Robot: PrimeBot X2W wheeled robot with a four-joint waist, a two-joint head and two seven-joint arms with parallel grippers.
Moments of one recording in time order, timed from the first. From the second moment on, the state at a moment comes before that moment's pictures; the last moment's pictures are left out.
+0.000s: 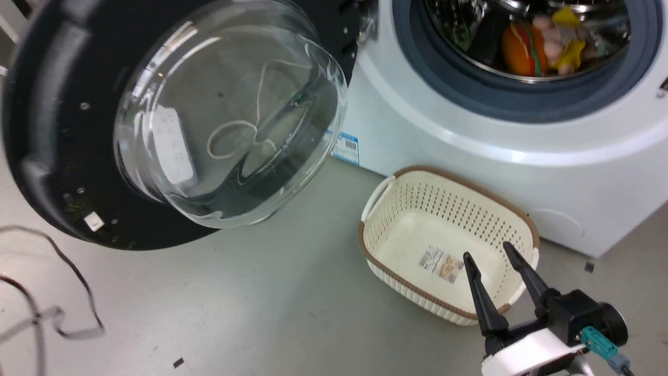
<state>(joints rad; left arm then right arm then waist) -0.42 0.39 0.38 0.13 -0.67 -0.10 -0.01 -0.03 -0.05 0.12 0.08 0.08 0.13 -0.20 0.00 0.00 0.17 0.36</state>
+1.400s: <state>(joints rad) -0.27 0.15 0.49 0.08 -1.61 0.06 1.06 -0.06 -0.05 0.11 0.14 0.15 0.13 -0.25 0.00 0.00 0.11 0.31</state>
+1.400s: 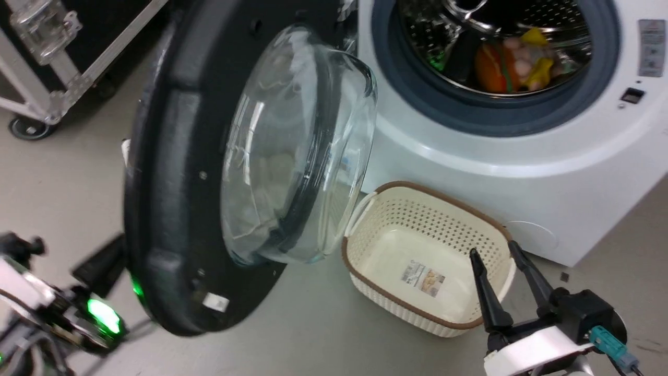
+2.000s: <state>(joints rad) -0.02 0.05 0.13 -0.11 -1.82 0.06 0.95 -0.03 -0.05 0.07 0.12 0.13 0.13 -0.26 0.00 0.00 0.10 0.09</state>
